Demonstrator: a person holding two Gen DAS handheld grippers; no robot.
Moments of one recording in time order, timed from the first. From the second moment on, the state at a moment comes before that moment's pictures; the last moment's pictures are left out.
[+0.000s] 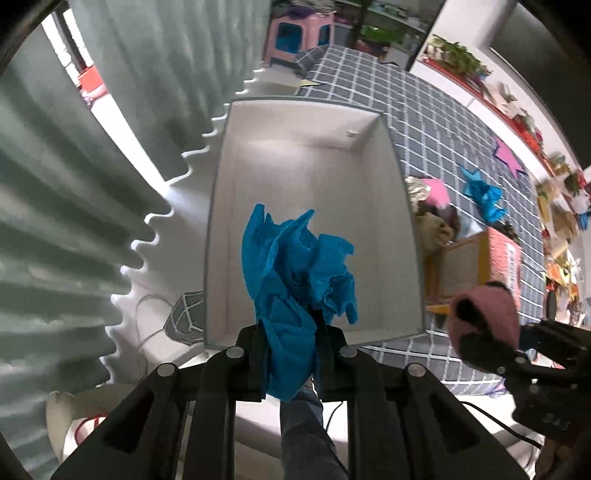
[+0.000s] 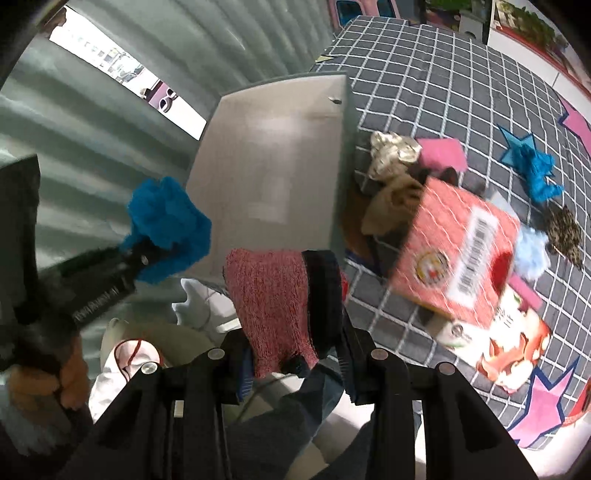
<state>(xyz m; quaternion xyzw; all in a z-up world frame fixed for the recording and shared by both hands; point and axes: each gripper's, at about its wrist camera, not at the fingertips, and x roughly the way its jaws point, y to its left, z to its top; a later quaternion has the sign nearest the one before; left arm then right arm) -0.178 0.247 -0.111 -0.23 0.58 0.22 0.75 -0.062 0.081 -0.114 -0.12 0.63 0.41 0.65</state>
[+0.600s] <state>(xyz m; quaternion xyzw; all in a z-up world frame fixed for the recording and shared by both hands) -0.162 0.265 -0.165 -0.22 0.62 0.25 0.72 -0.058 0.155 -0.150 -0.15 0.65 0.41 0.63</state>
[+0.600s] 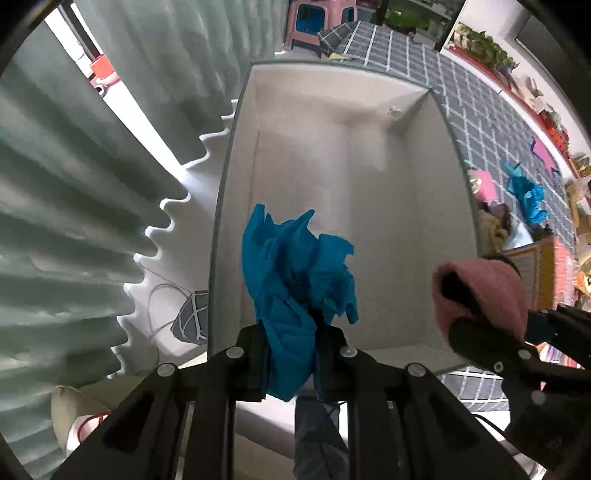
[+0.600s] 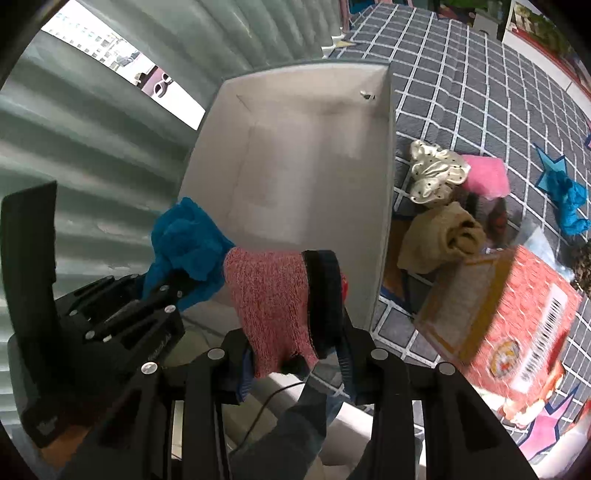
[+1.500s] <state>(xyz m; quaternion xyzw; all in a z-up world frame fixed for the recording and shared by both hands) -0.172 0.260 -0.187 -0.21 0.65 0.23 0.70 -0.073 0.151 -0.187 -0.14 0.69 0.40 0.58</state>
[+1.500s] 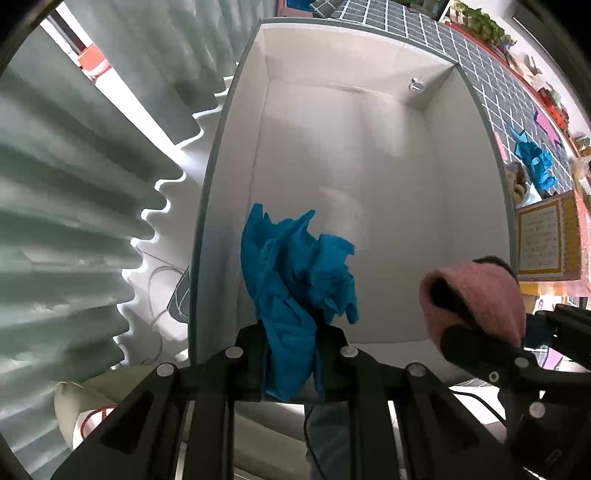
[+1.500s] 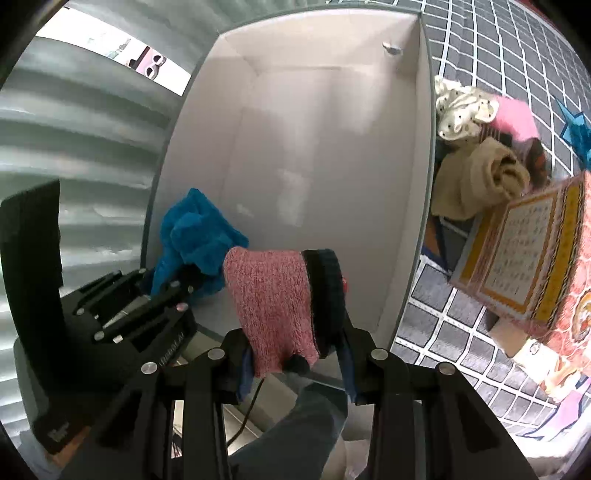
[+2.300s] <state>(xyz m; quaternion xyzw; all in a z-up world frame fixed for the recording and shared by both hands) -0.184 0.256 -0.160 -0.20 0.61 0.22 0.73 -0.068 0.143 -0.144 -0.16 0.65 0.40 0.63</state>
